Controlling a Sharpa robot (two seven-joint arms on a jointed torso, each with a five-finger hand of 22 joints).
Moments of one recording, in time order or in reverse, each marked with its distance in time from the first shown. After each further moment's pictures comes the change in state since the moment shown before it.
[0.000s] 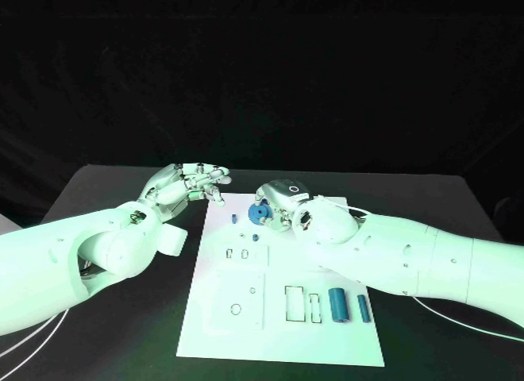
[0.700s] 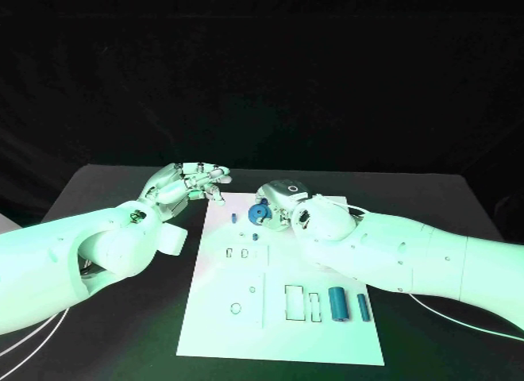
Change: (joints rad) left arm 0.000 -0.001 0.000 0.001 0.000 0.002 -0.001; left_hand 0.000 0.000 0.001 -0.001 0.000 -0.002 -0.002 0.000 0.000 -0.002 0.002 -0.003 0.000 0.000 0.000 0.000 0.000 0.000 0.000 0.000 0.005 0.000; right arm -0.002 0.021 -0.002 -0.042 0.004 0.027 0.007; right_hand -0.118 -0.036 -0.082 0.033 0.027 -0.079 0.014 -0.115 -0.023 0.002 0.014 -0.033 0.000 0.001 0.013 0.000 0.000 0.000 0.000 0.011 0.000 0.000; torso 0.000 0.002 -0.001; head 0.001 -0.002
